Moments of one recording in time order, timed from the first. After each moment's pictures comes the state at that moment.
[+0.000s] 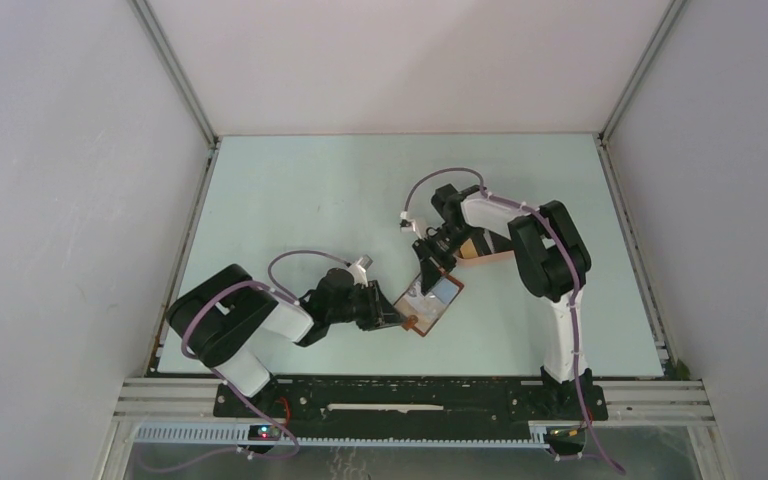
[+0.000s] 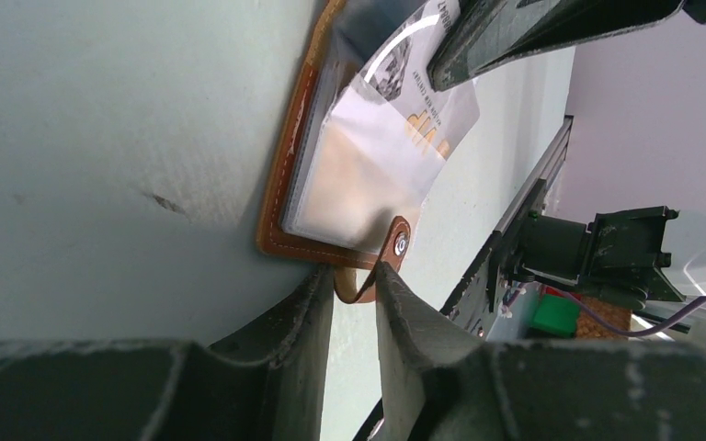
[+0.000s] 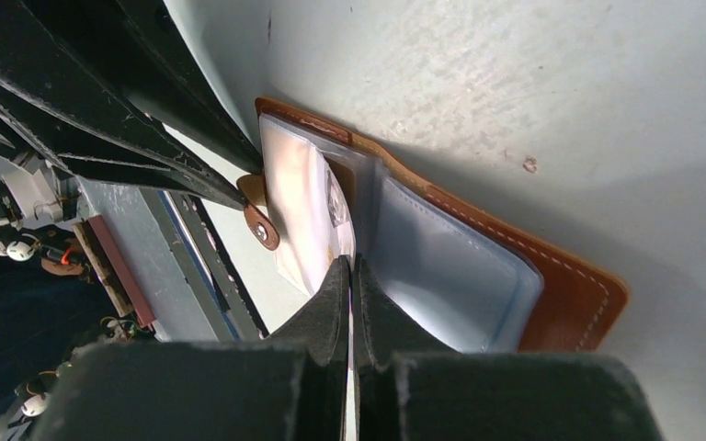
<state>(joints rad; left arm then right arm) -0.73 1.61 0.31 0.73 0.39 -1.02 0.48 2.13 1.47 -0.93 -0.81 -0.36</state>
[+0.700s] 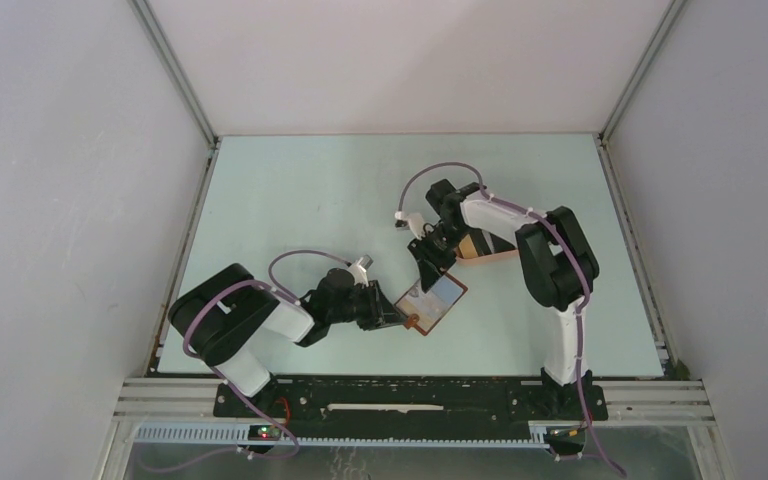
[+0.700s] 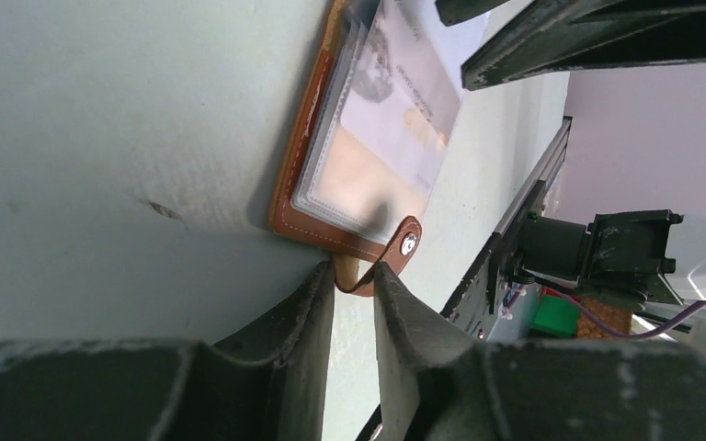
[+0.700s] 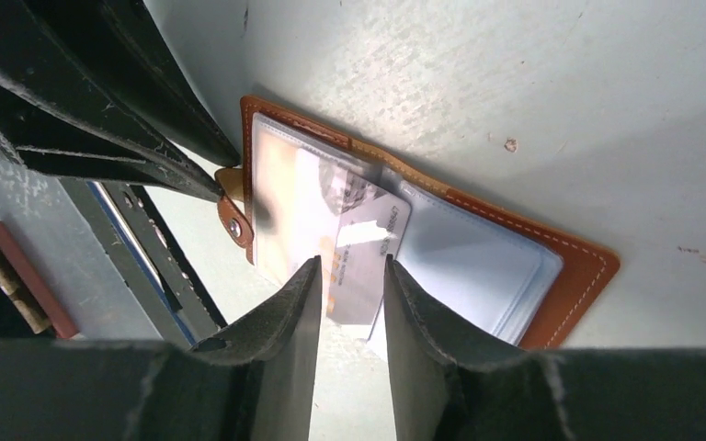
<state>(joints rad) -0.73 1.62 0.31 0.75 0.39 -1.02 0.53 2.06 1.47 -0.93 -0.67 -0.38</state>
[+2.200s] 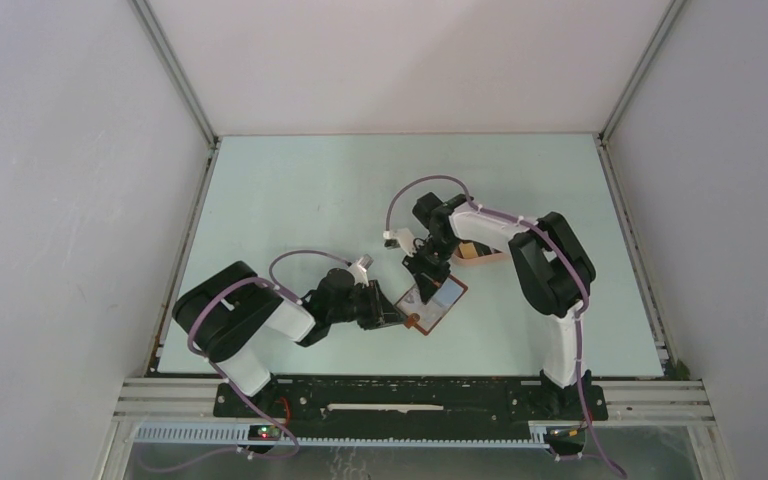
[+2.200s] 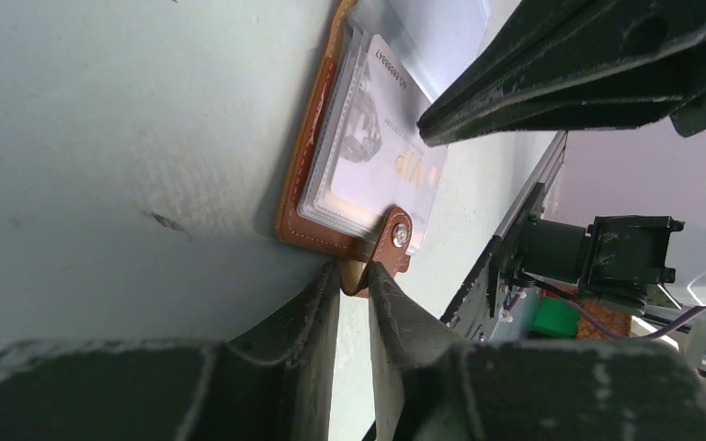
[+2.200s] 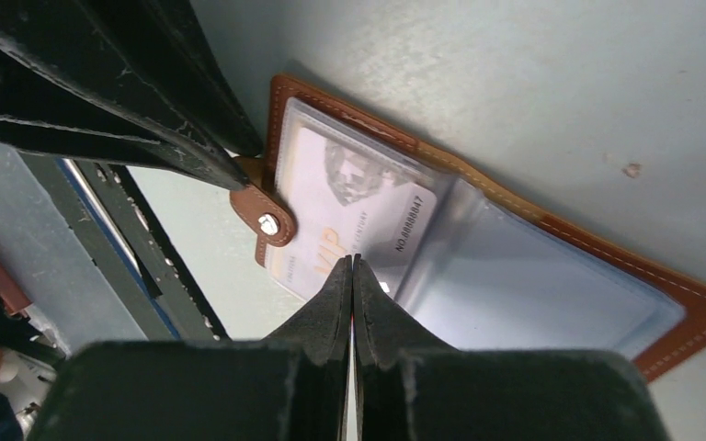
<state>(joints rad) -0.73 1.65 0.31 0.78 0.39 -1.02 0.62 2.02 1.41 -0.91 -0.59 -0.43</state>
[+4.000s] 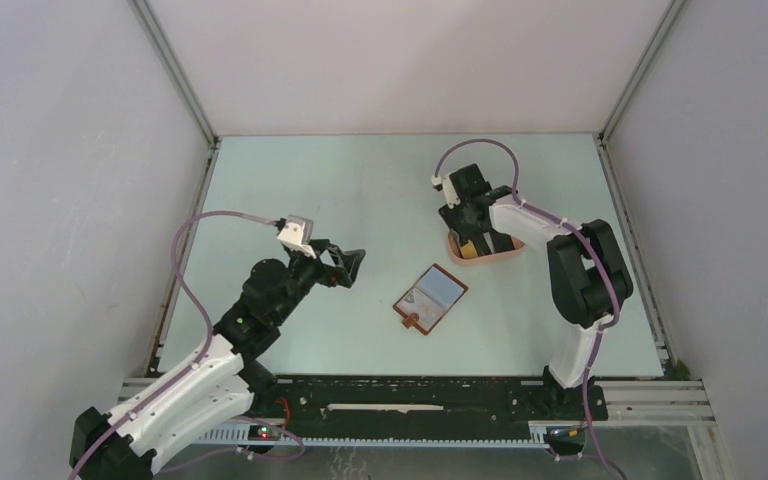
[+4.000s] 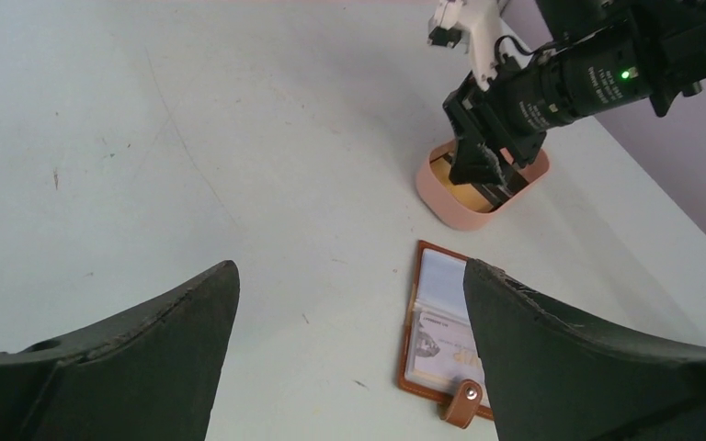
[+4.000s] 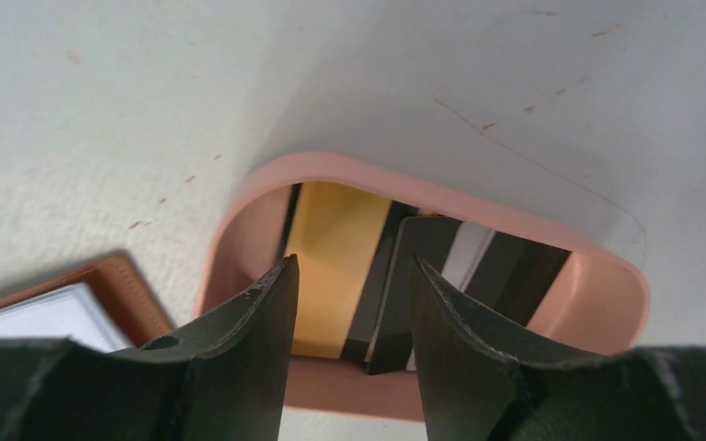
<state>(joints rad) -0.64 0.68 0.44 0.17 -0.12 -0.32 0.43 1.85 1.29 -0.50 0.08 -0.18</state>
